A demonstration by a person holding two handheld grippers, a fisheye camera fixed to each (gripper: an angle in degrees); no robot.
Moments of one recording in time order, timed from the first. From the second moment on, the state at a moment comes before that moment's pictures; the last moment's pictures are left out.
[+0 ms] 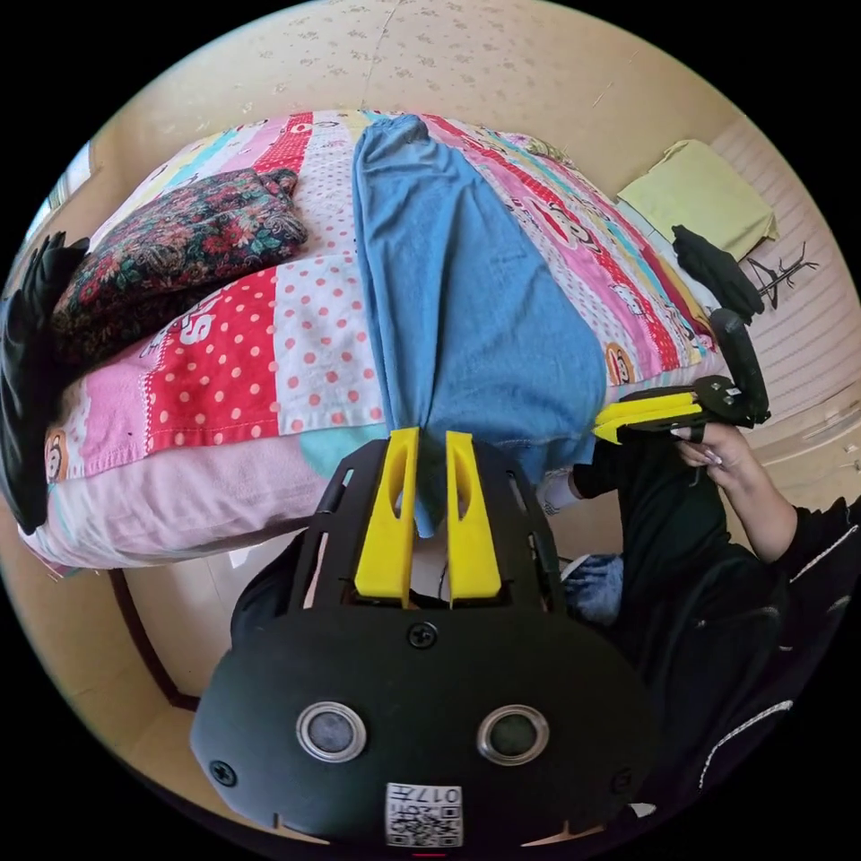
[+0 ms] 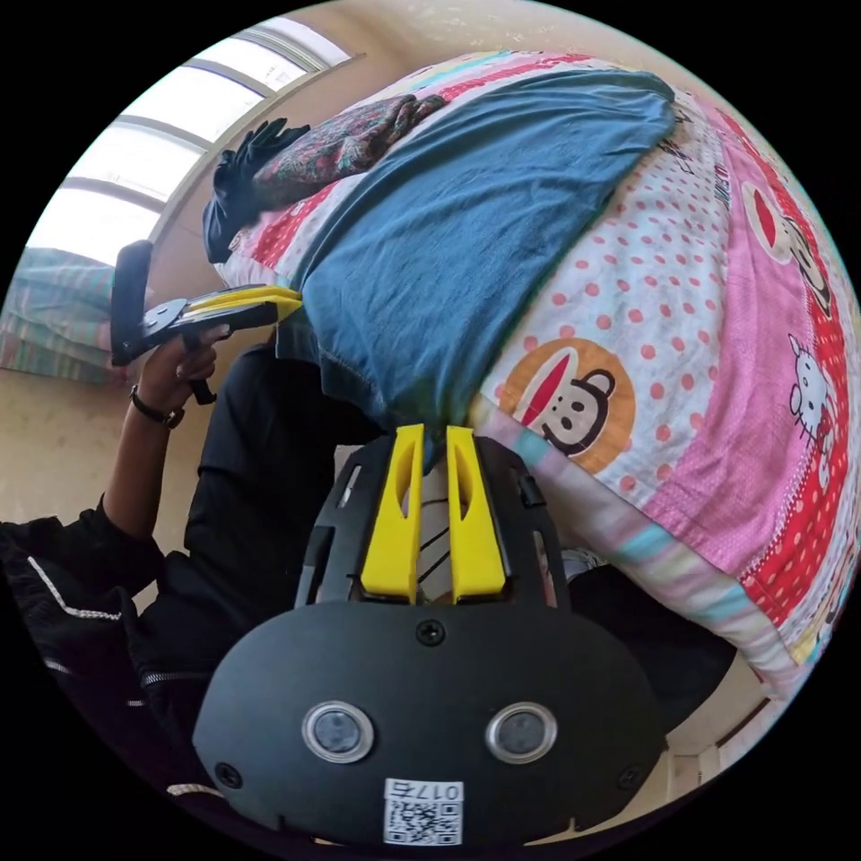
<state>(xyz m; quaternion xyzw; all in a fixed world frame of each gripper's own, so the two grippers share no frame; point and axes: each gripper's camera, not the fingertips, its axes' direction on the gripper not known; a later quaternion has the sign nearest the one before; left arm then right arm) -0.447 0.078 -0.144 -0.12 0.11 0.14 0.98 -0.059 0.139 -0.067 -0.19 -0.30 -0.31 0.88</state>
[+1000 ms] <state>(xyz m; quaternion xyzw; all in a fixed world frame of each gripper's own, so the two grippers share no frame) -0.510 0.136 -0.221 -0.06 0.21 0.08 0.97 0.011 0.092 -0.096 -0.20 -0.48 -0.23 0.83</state>
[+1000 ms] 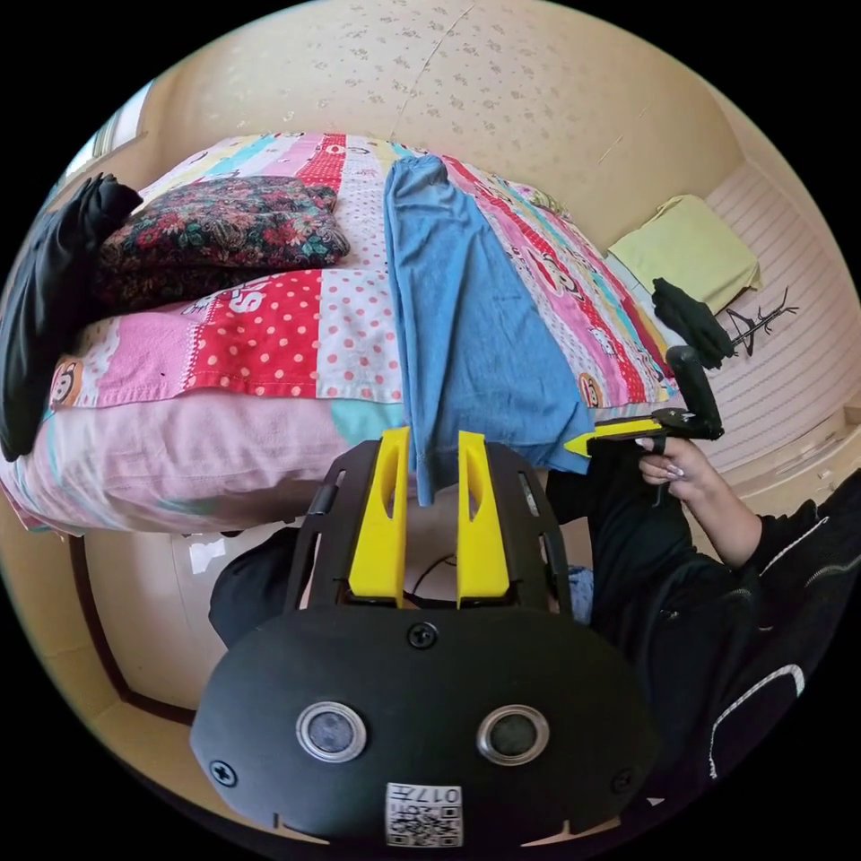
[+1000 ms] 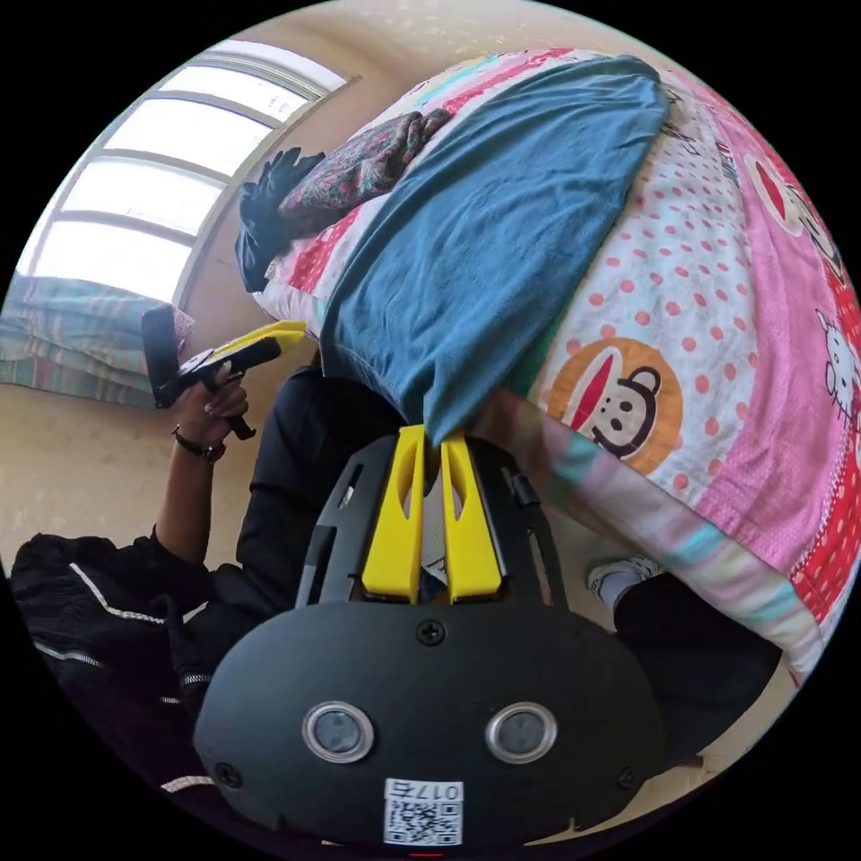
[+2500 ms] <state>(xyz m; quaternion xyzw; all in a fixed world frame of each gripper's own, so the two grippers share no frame) -0.342 0.137 -0.398 0.20 0.00 0.10 0.98 0.114 -0.094 -0.296 -0.01 -0.51 -0.27 0.82</state>
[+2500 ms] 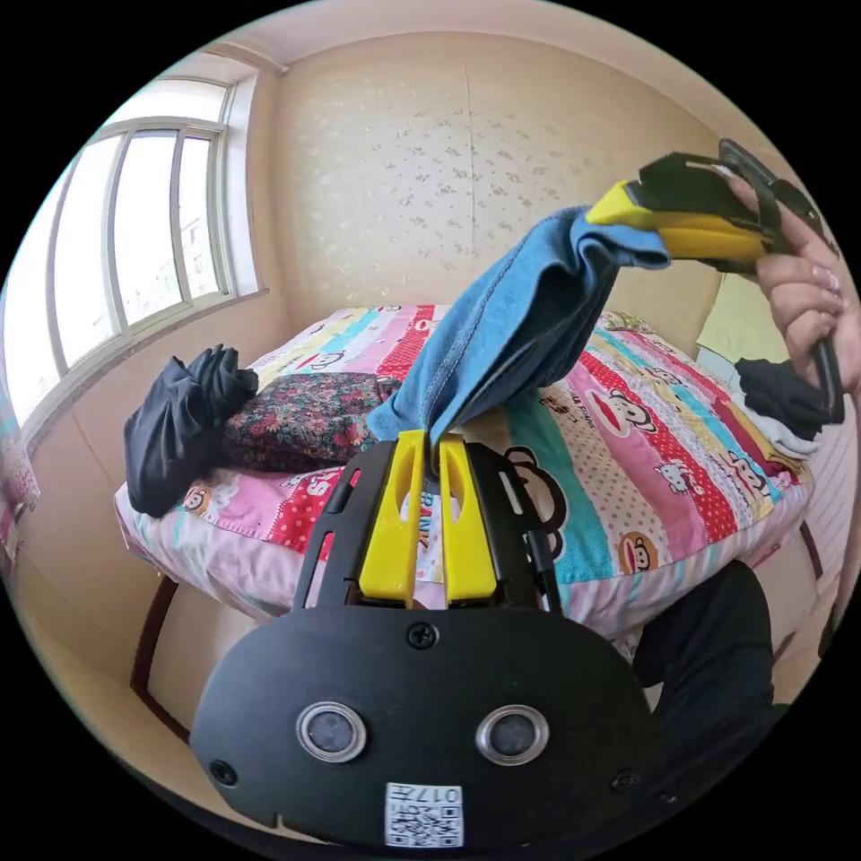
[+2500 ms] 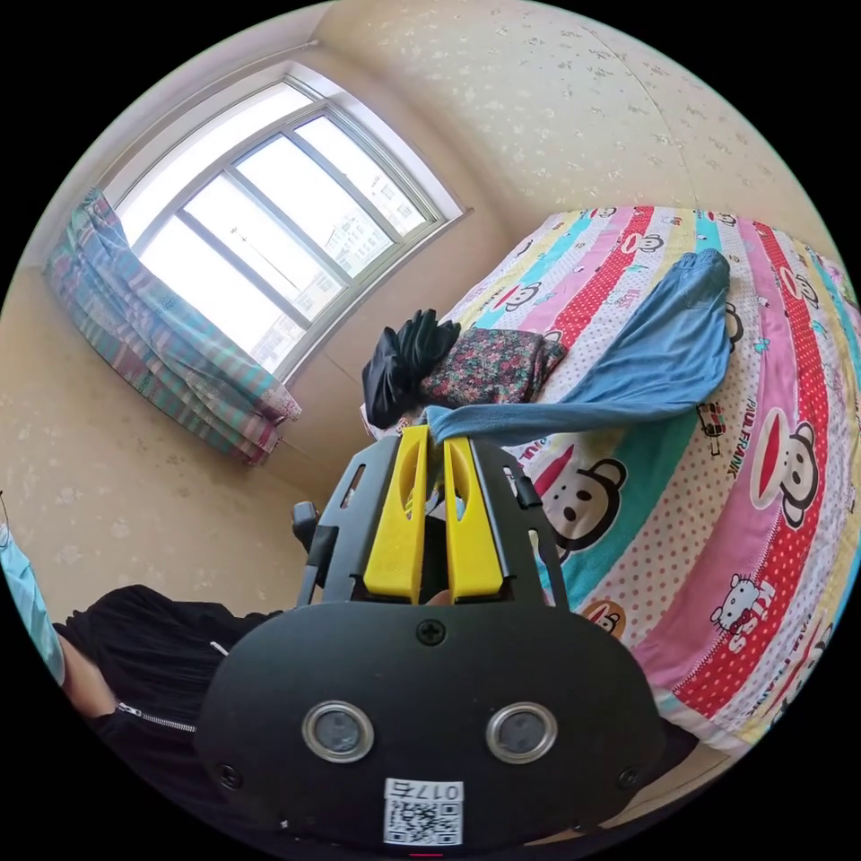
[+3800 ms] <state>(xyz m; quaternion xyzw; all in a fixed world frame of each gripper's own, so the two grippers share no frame) -0.277 -0.442 -0.189 -0.09 0.26 0.18 0.95 0.233 -0.470 -0.062 -0.16 -0.58 0.01 0.80</state>
